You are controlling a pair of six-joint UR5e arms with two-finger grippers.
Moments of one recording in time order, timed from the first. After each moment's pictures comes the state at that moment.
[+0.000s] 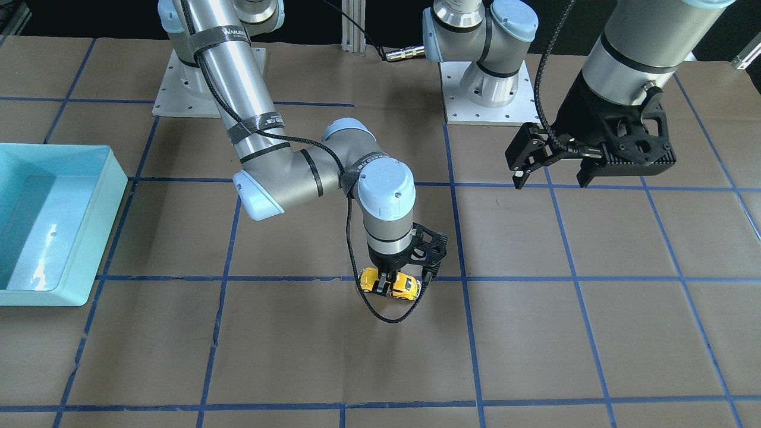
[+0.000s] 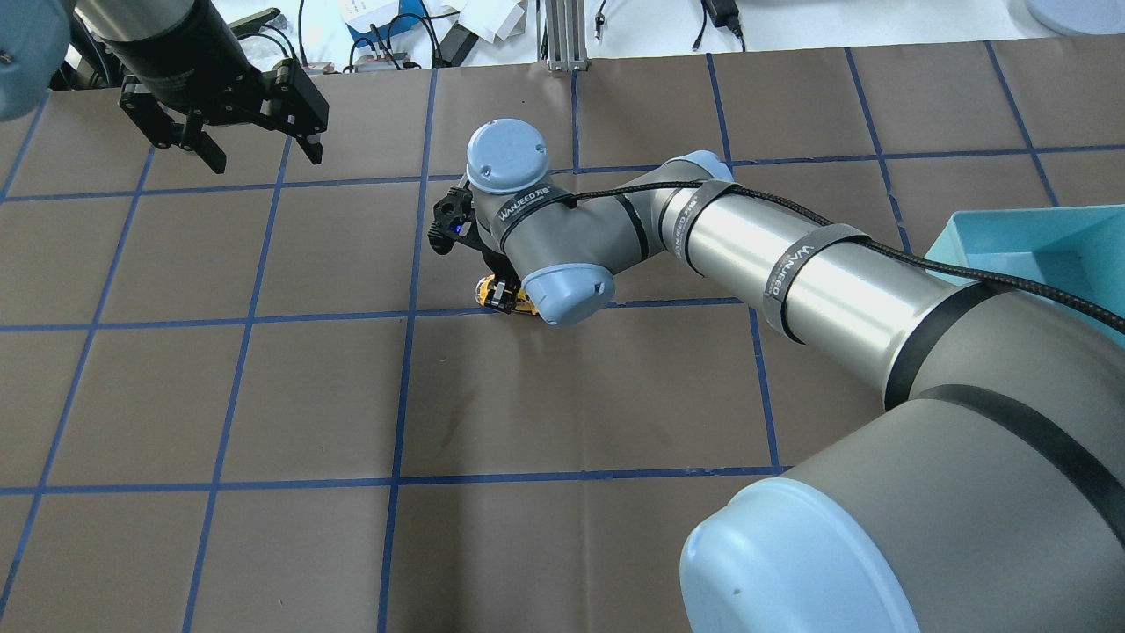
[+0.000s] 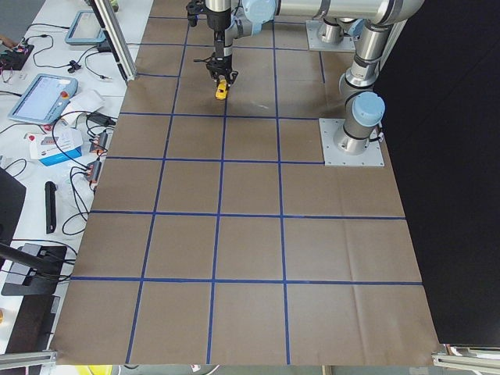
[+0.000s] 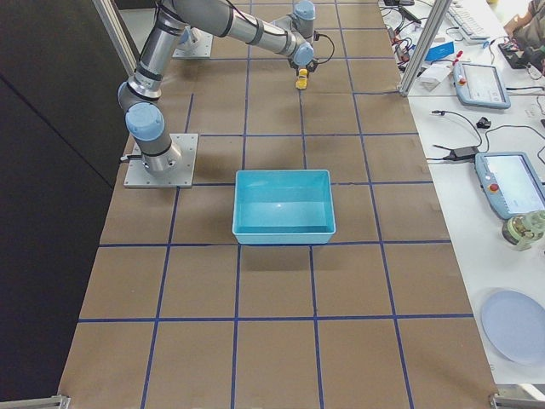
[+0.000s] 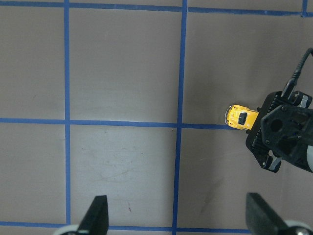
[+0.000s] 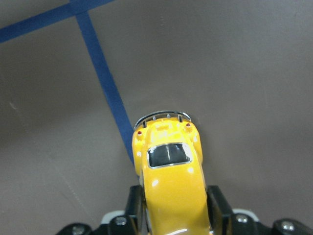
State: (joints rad) left arm -1.51 -1.67 -1.43 -1.58 1.57 0.01; right arm 2.04 -0.92 1.50 -2.27 -1.51 -0.75
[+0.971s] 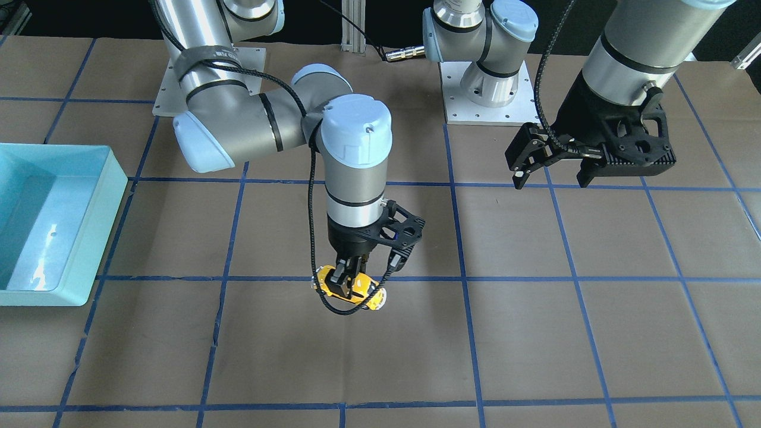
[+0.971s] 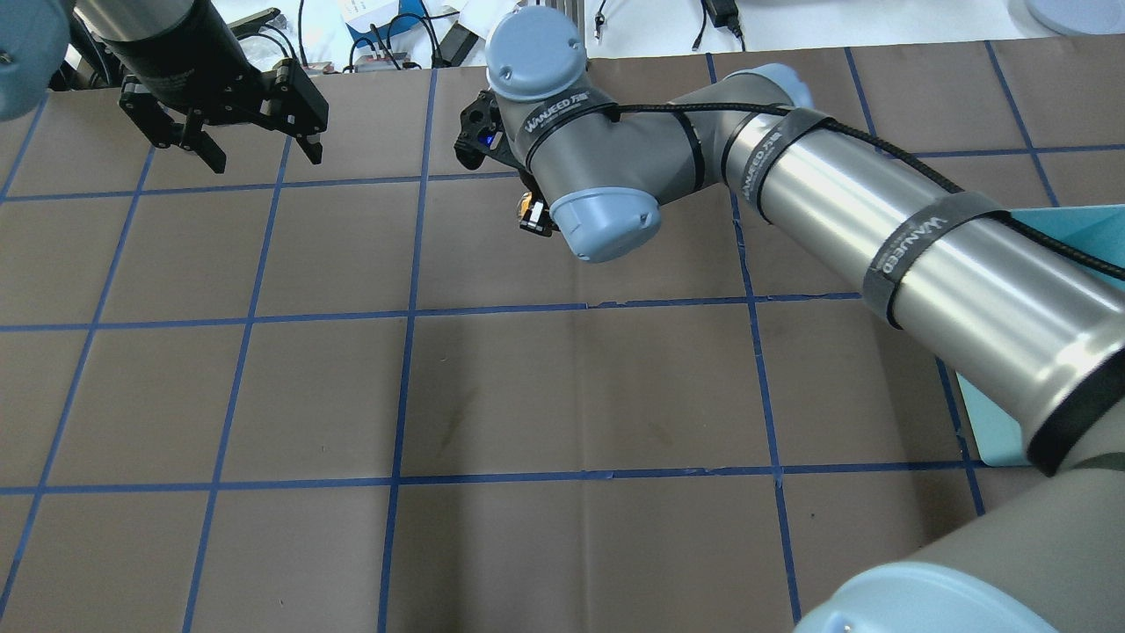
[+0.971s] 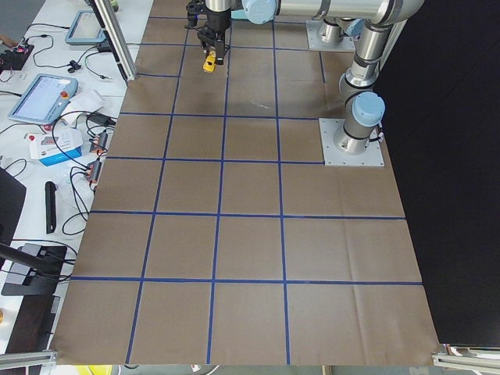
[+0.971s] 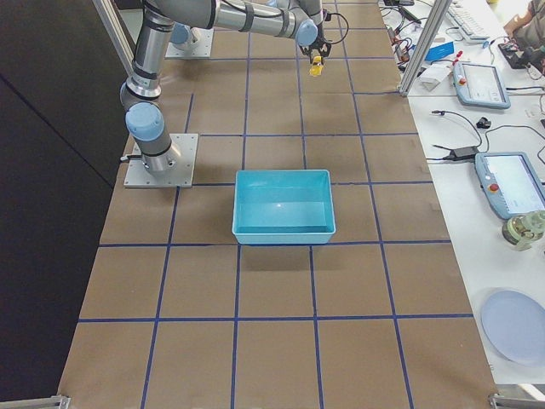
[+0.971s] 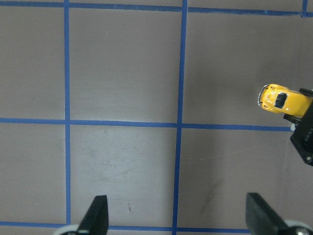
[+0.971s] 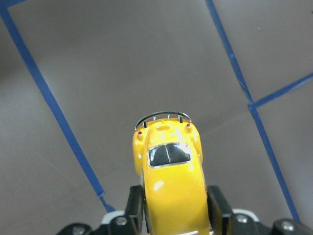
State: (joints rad) left arm -1.51 -1.67 -1.43 -1.58 1.57 0.01; right arm 1.96 -1.10 1.45 -2.14 -1.67 -0.74
